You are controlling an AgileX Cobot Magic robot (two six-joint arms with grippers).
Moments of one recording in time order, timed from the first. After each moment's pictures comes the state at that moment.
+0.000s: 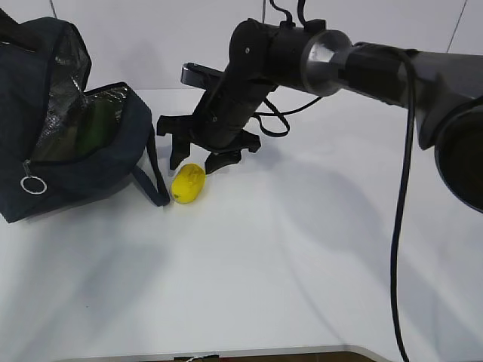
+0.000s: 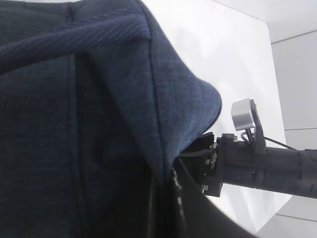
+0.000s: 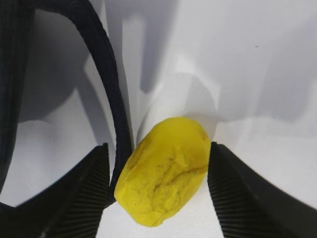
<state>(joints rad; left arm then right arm) 0.22 1.91 -1.71 -0.95 1.22 0.37 0.53 2.41 -2.13 0.35 0.93 0.17</state>
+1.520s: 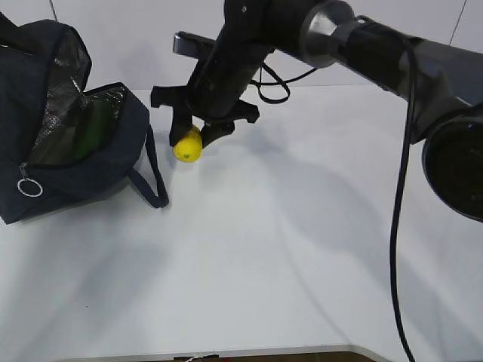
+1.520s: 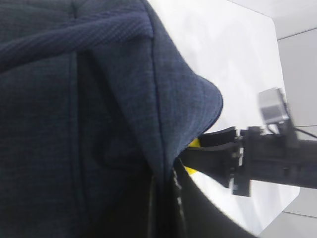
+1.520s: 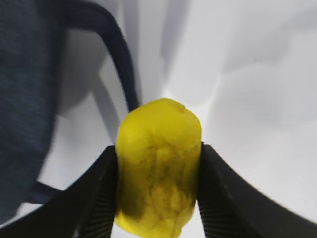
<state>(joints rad) 0.22 1.91 -1.71 -0.93 1.22 0.38 0.53 2.44 -2.35 0.29 1.13 0.20</state>
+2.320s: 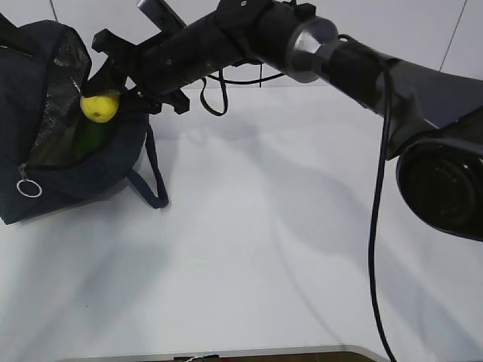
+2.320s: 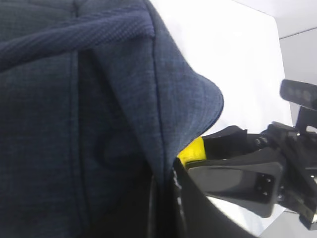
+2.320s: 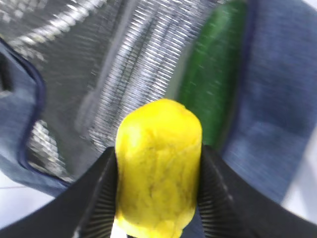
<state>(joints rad) 0.22 1.91 -1.71 -0.92 1.22 0.38 0.54 2.52 -2.46 0.91 0.91 -0.06</state>
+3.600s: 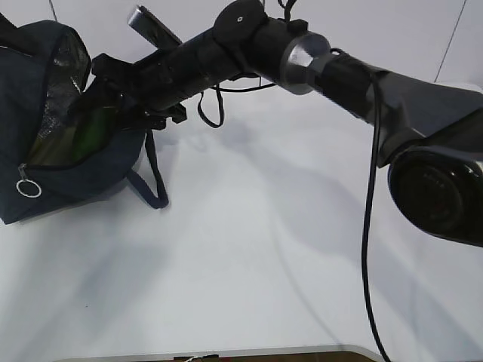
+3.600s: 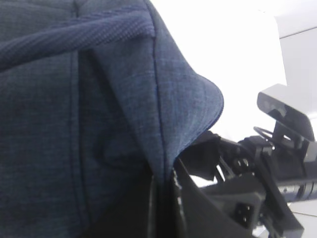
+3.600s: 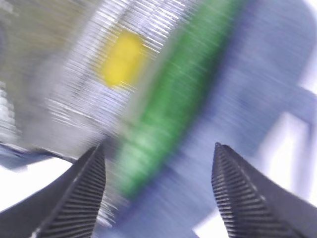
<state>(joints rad) 0.22 1.91 -1.71 -0.92 1.22 0.38 0.54 2.56 -2.46 0.97 0.95 -0.23</state>
